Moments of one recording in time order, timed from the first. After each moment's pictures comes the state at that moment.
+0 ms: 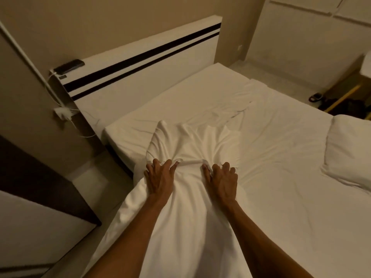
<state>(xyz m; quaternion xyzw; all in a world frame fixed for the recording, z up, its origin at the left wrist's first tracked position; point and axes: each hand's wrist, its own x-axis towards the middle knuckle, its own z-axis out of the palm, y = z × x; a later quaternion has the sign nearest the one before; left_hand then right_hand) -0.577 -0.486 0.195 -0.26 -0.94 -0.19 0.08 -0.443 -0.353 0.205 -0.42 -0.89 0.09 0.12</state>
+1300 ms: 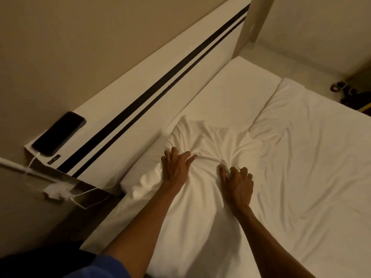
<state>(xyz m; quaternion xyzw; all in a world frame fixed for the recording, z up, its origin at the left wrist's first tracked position) -1.118 -0.340 0.148 -0.42 -0.89 -0.18 0.00 -0.938 -0.253 0.156 -0.57 -0.81 0.11 0.10</state>
